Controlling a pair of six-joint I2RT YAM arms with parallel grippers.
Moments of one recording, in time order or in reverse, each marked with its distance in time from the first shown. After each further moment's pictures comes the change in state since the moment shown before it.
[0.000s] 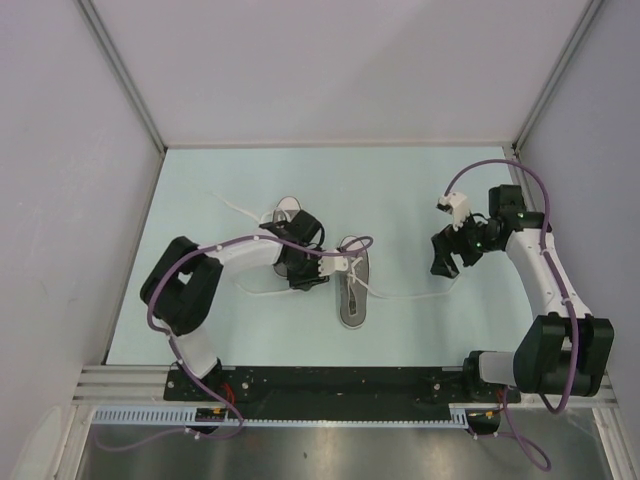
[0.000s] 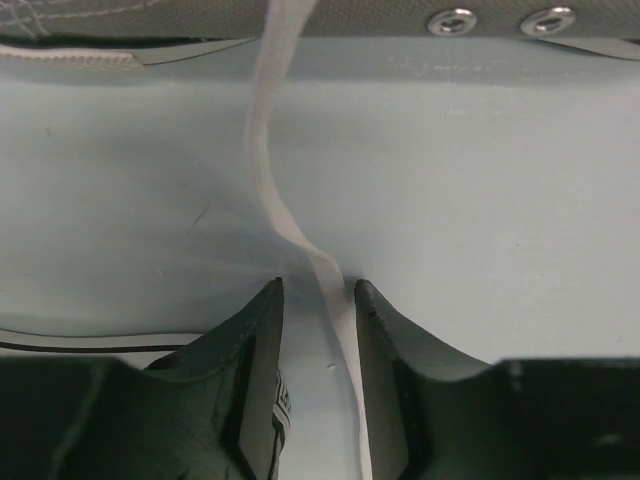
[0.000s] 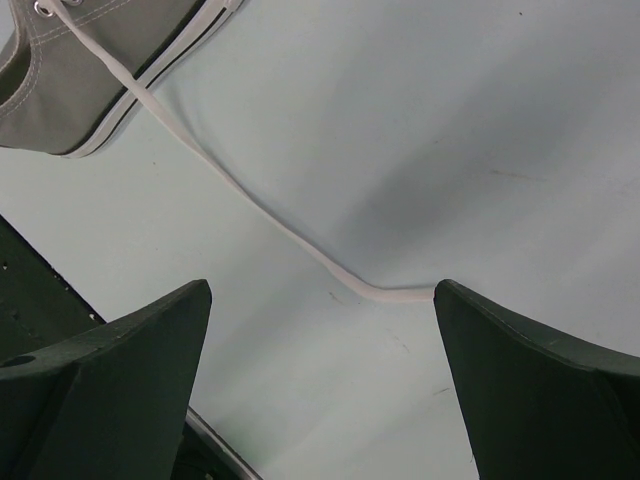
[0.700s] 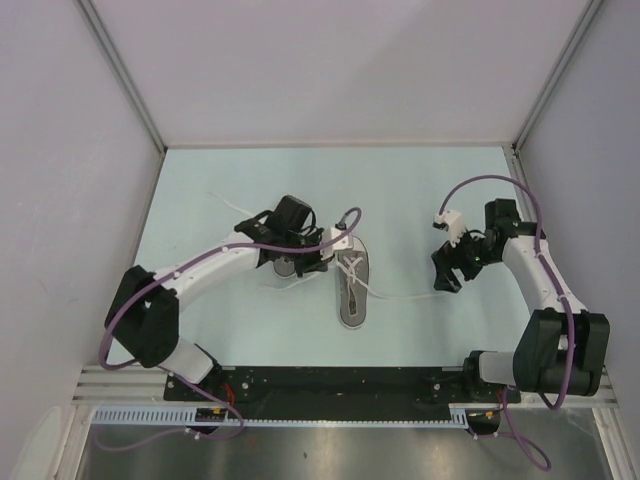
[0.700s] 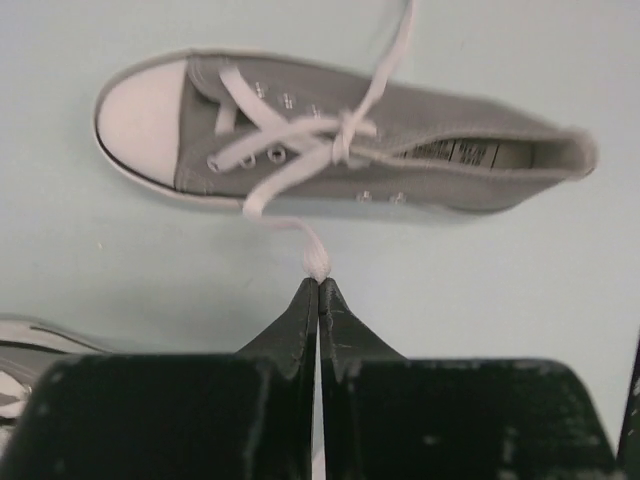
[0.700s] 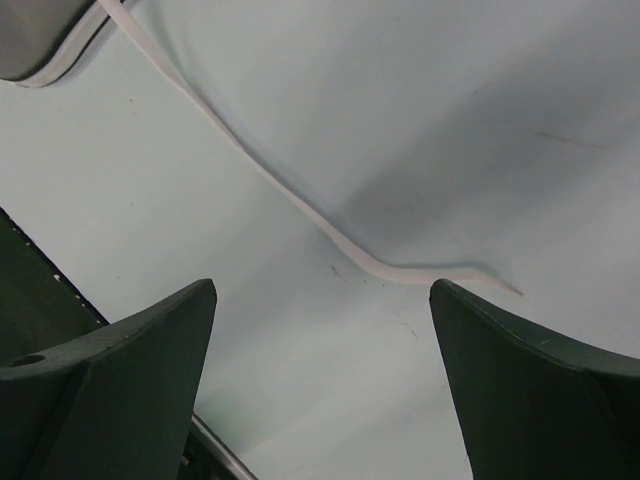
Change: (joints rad) left arm -0.012 -0.215 0.020 0.034 0.186 -0.122; right arm -0.021 0.001 -0.105 0.001 0.015 -0.125
